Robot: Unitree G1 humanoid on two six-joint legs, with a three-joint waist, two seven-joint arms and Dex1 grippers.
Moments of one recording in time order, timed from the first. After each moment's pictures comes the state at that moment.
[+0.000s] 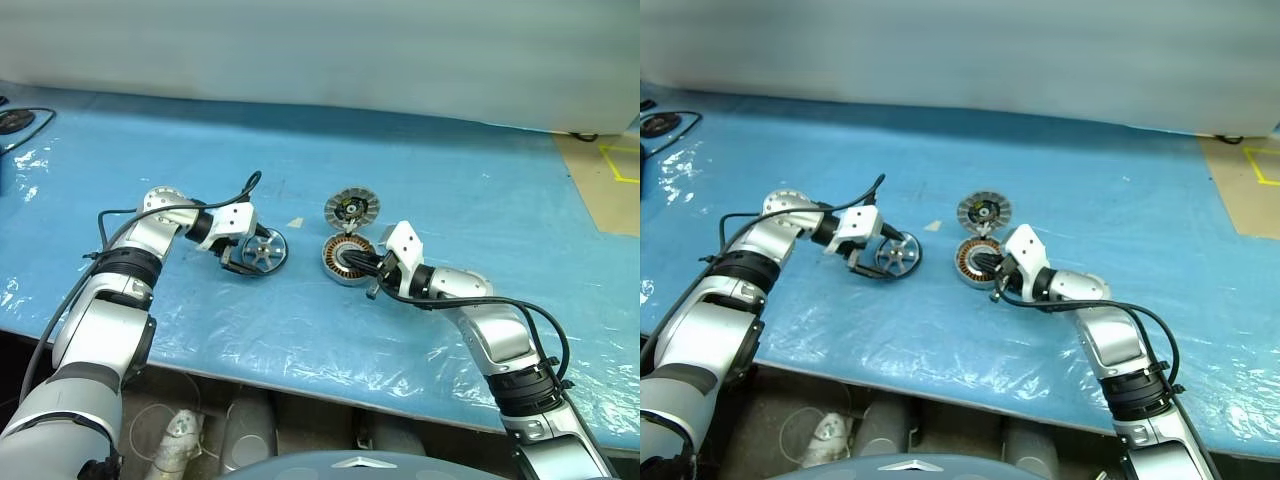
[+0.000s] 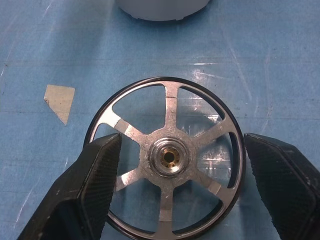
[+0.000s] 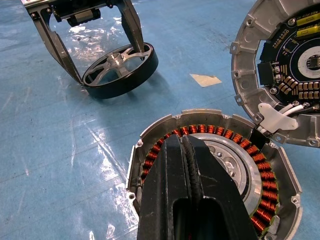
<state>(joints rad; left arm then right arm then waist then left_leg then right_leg) -0.91 0.55 -0.25 0.94 0.09 -0.37 -1.48 -0.26 -0.42 0.17 -0.17 0.22 0.43 0.74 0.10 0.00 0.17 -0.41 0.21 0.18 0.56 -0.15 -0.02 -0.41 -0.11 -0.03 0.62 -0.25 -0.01</state>
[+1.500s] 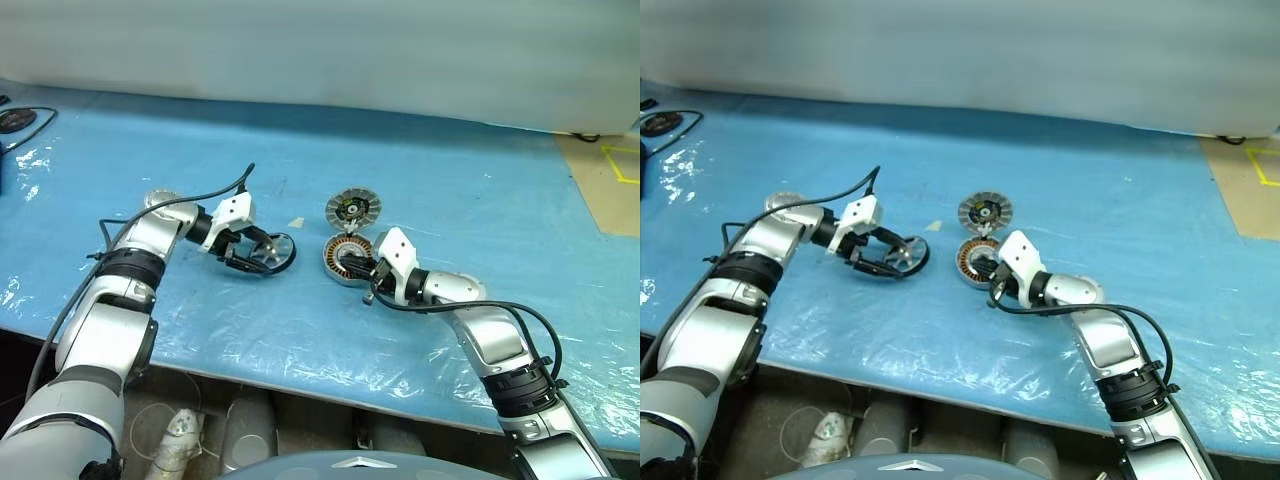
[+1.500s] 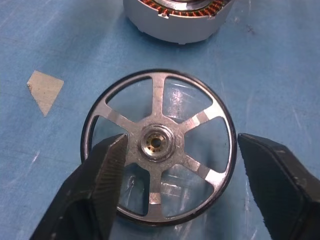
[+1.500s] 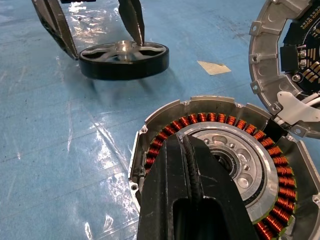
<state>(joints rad) -0.89 0.53 -0.22 0.84 -0.01 -0.02 -1.55 -0.26 -0.42 0.21 -0.13 0.16 0.38 0.74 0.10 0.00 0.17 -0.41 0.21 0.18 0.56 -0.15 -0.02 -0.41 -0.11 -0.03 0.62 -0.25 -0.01</state>
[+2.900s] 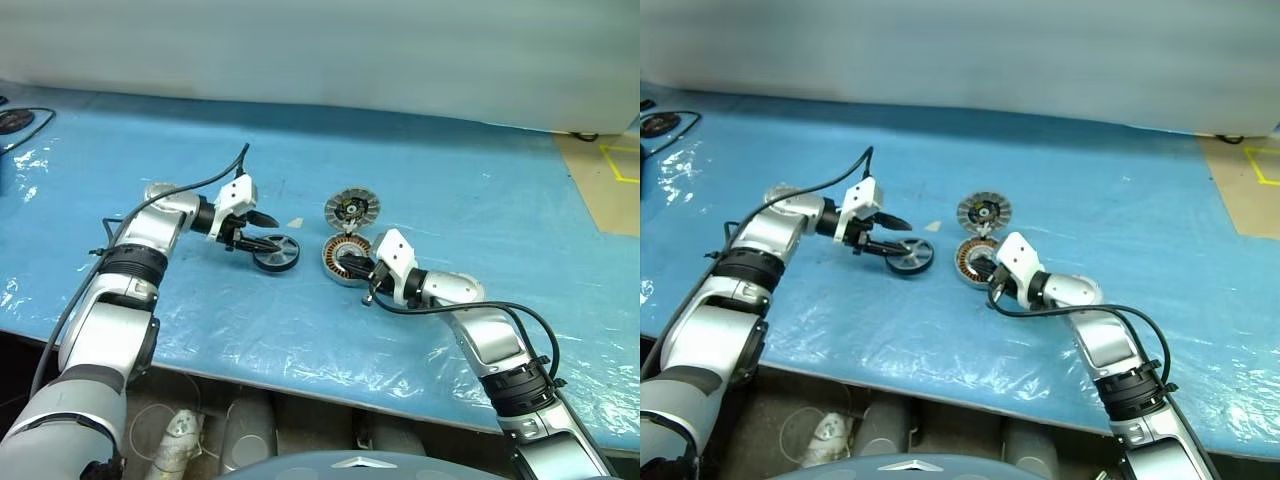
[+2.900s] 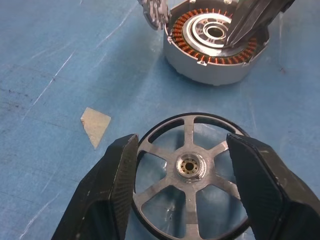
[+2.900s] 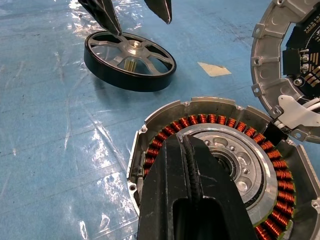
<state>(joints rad) -0.90 0.50 -0.20 0.81 -0.03 -0.01 -1.43 -0.26 -0.42 0.22 -0.11 0.13 0.33 0.74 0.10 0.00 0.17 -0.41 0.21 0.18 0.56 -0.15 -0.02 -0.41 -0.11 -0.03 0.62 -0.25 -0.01</state>
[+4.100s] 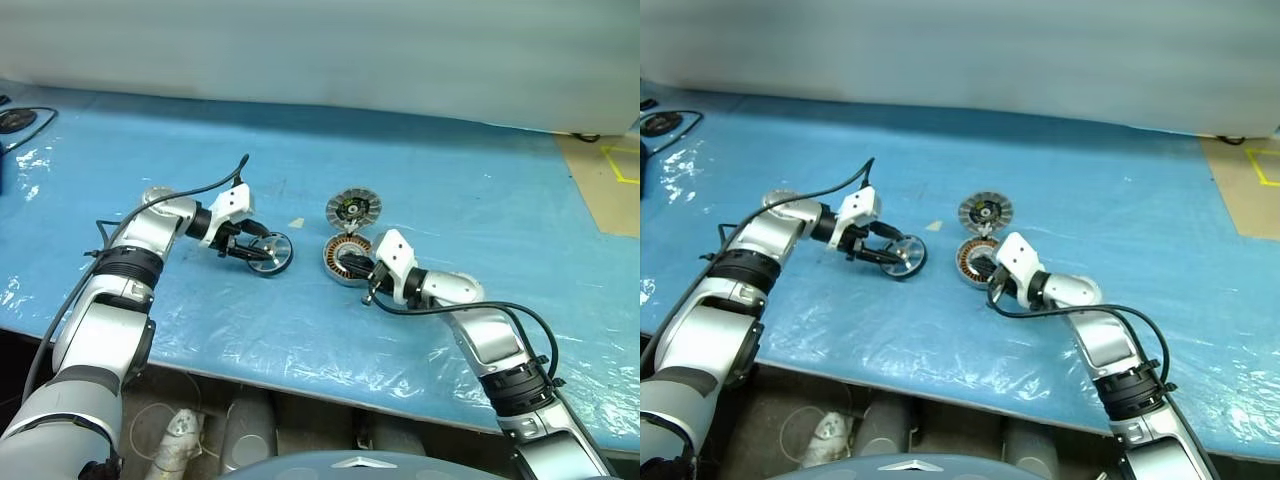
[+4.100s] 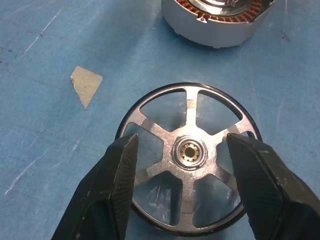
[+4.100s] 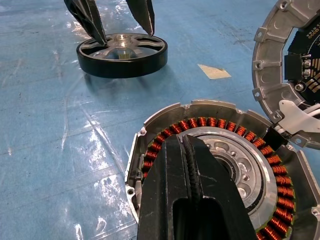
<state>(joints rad) -0.90 0.54 -0.22 0.81 -0.01 0.03 -1.46 -0.27 -0.42 0.23 -0.10 0.12 0.31 0.74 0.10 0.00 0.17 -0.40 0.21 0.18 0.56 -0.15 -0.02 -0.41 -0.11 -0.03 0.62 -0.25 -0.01</state>
